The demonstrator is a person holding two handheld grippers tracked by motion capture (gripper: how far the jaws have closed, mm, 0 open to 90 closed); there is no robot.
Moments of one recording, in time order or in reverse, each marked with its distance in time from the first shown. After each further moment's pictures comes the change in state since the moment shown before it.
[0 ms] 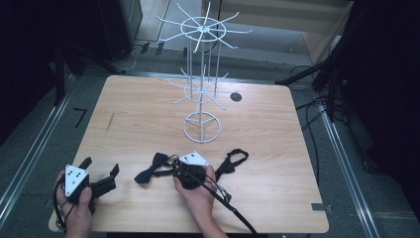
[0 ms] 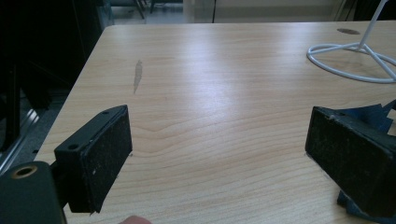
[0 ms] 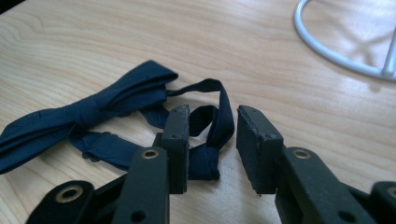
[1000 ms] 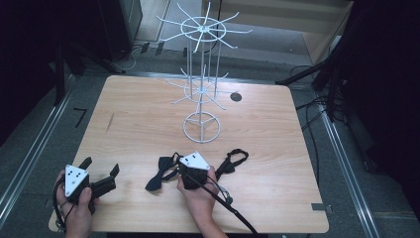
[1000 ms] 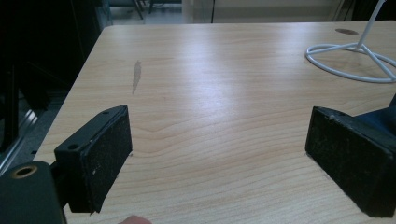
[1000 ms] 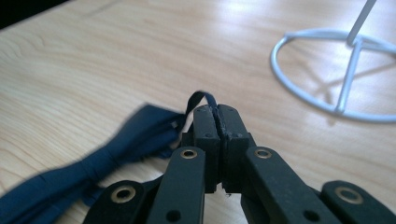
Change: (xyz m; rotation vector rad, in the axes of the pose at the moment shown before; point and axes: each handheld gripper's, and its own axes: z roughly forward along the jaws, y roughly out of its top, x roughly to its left) left arm 0.000 0.000 0.000 -0.001 -0.007 0.002; right arm 0.002 0.006 -0.018 -0.110 -0.048 -0.079
